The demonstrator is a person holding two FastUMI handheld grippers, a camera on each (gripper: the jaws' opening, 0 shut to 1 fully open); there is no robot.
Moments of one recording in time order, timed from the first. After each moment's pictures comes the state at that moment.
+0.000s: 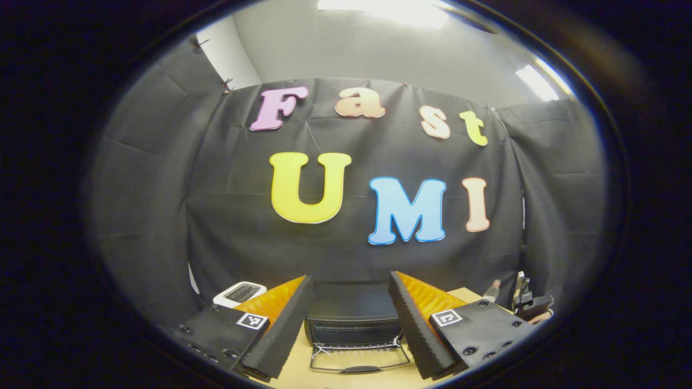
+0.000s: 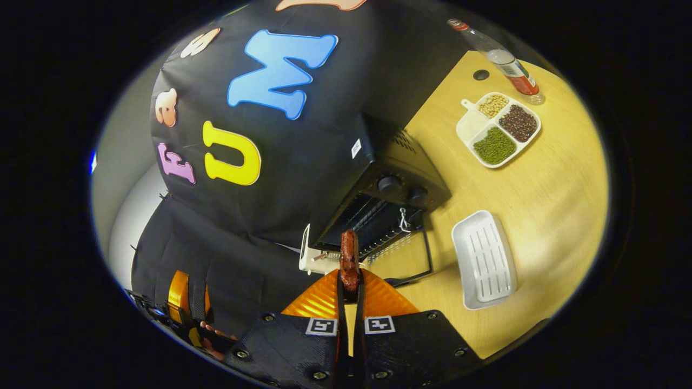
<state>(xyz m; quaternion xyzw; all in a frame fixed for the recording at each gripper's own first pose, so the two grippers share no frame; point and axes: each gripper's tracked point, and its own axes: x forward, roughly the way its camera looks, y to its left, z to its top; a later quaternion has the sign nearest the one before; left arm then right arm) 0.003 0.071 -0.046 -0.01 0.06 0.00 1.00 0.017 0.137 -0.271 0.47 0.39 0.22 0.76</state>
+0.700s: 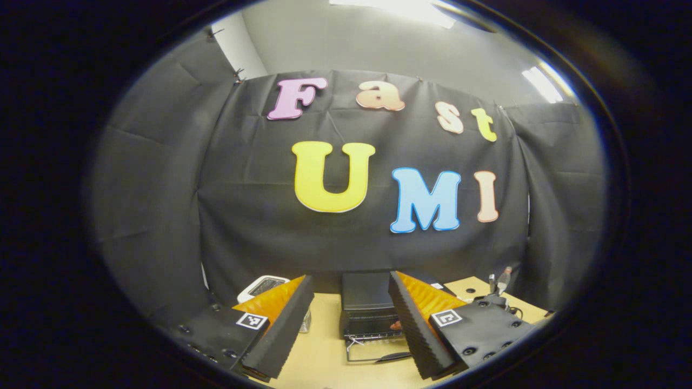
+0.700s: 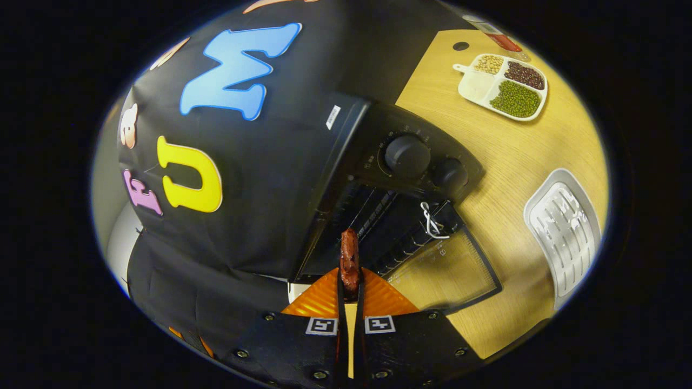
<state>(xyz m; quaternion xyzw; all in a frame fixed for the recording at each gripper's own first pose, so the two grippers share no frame) -0.023 0.176 -0.069 -0.01 0.10 0.02 1.00 0.110 0.234 -0.349 0.52 0.38 0.11 0.76</state>
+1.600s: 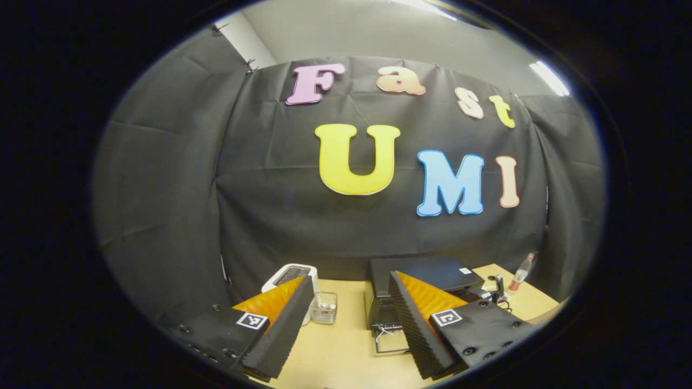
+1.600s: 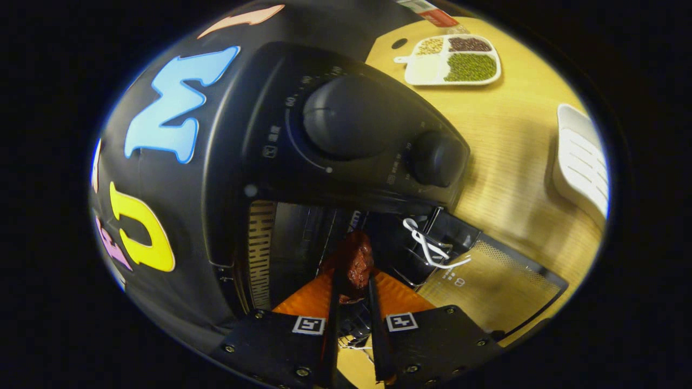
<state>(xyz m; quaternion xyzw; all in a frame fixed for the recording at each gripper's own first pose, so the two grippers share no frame) -0.012 0.224 -0.094 -0.01 0.13 0.05 0.99 0.164 0.242 -0.411 0.53 0.36 -0.07 0.77</state>
